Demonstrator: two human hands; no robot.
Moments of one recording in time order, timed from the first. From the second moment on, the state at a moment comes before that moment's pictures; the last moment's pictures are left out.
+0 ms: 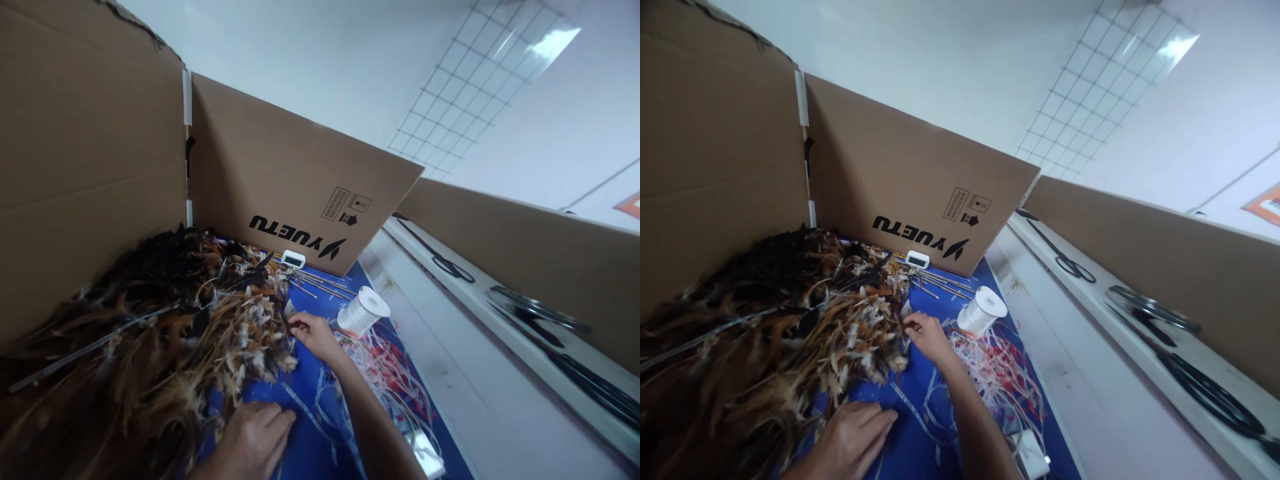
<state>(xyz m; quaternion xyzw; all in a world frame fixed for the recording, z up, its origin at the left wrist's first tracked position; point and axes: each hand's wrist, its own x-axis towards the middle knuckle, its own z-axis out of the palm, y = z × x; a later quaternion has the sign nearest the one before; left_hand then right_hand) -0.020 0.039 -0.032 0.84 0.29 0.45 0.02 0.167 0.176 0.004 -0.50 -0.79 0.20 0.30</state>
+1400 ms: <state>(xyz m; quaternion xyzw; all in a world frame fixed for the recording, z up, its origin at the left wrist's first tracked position) -0.021 0.056 -0.045 0.82 0.46 0.34 -0.01 0.188 0.129 0.047 -0.57 -0.72 0.10 0.37</state>
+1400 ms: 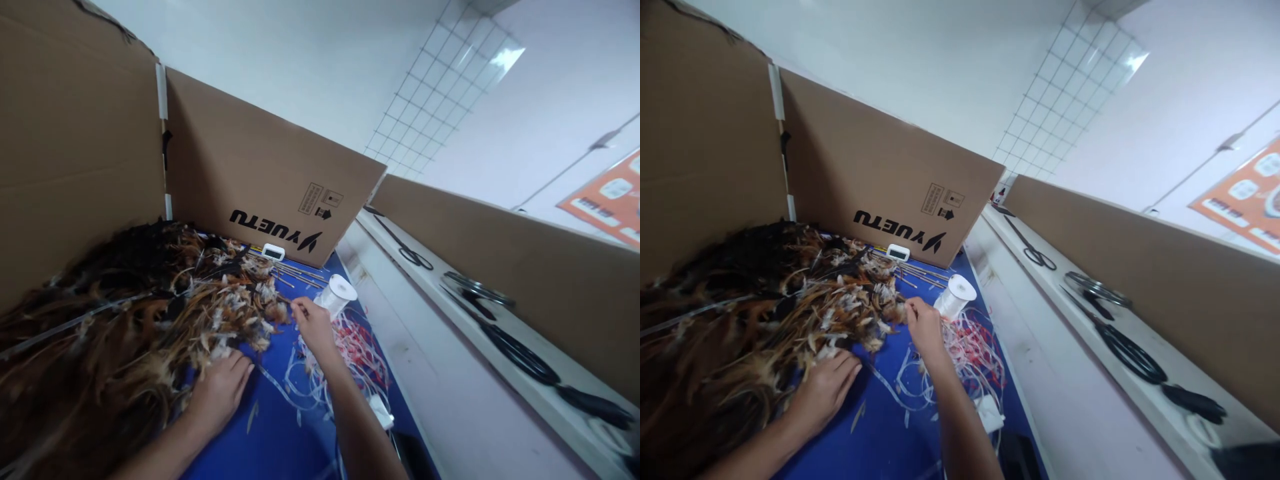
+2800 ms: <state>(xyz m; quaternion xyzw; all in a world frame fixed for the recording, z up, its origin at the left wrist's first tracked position) 0.010 0.031 -0.023 0.53 0.53 0.44 0.49 0.167 0.045 -0.017 -0.53 -0.46 0.55 0.46</state>
